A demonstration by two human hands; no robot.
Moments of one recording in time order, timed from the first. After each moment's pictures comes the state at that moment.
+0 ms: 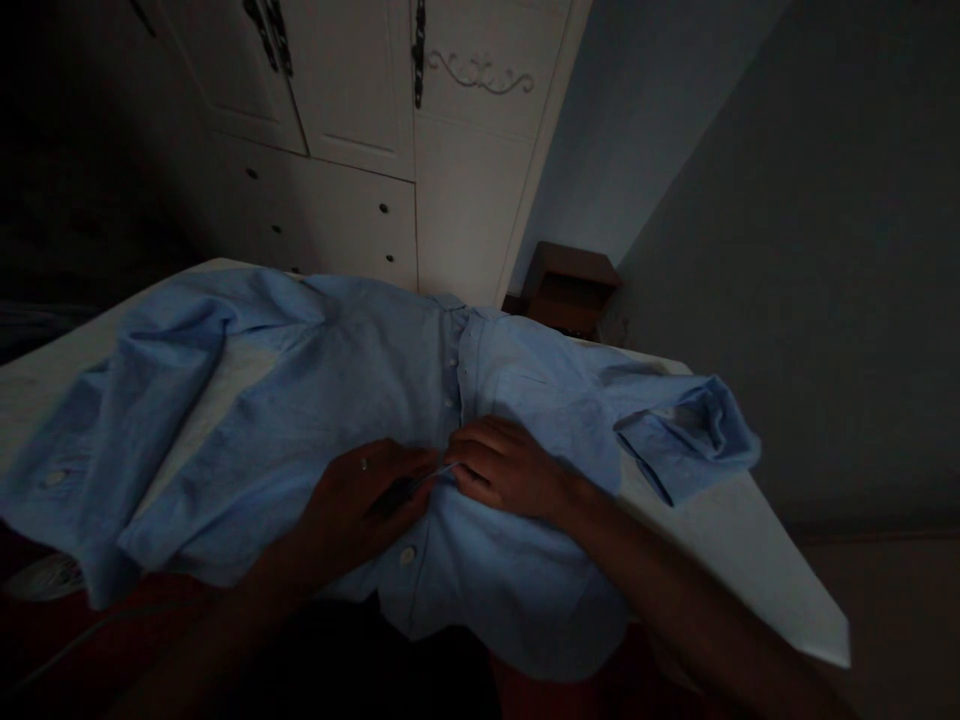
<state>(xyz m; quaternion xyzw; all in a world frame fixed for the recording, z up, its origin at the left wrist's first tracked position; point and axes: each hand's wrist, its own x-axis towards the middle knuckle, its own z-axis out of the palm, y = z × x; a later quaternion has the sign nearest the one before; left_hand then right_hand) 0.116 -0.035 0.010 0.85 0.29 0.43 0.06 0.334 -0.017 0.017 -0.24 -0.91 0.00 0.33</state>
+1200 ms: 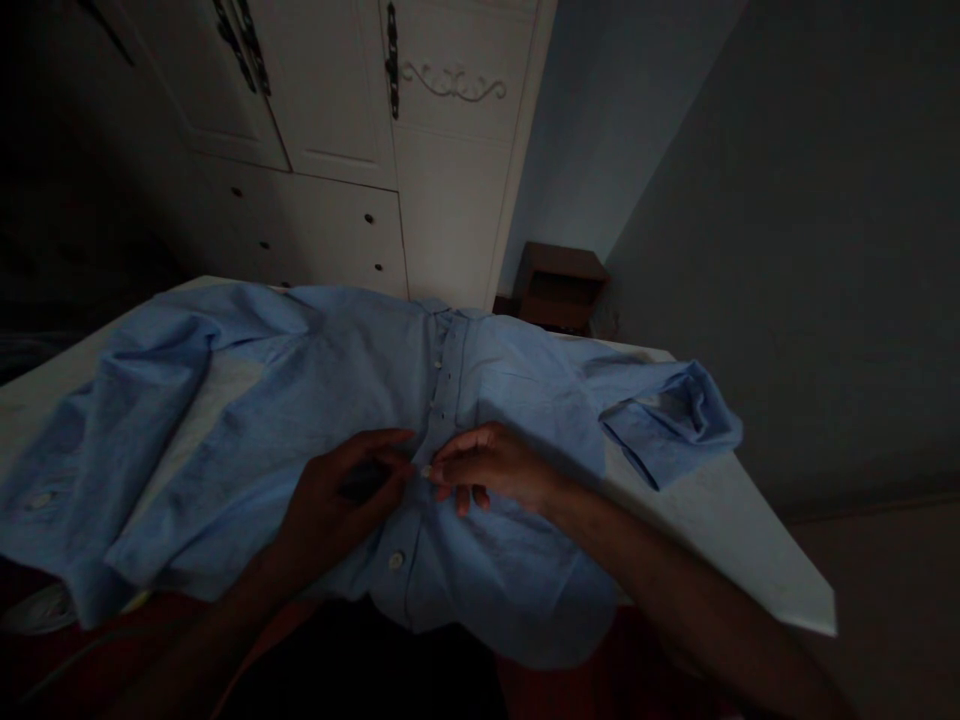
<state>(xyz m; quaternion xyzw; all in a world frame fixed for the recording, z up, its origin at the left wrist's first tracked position) 0.116 -0.037 0.016 0.77 0.37 0.45 0.25 0.326 -0.027 0.030 -0.44 -0.49 0.71 0.26</state>
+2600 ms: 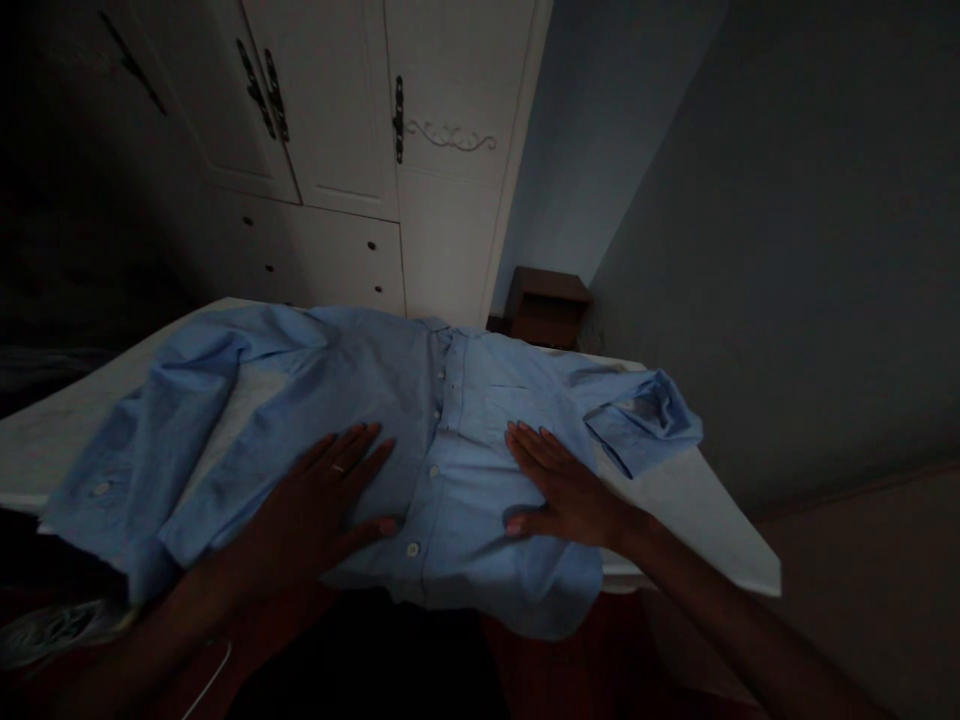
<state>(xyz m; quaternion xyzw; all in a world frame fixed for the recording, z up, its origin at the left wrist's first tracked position) 0.054 -0.045 -0.008 0.91 0.41 0.11 -0.03 0.422 -0.080 0.002 -0.45 -0.89 0.08 0.03</state>
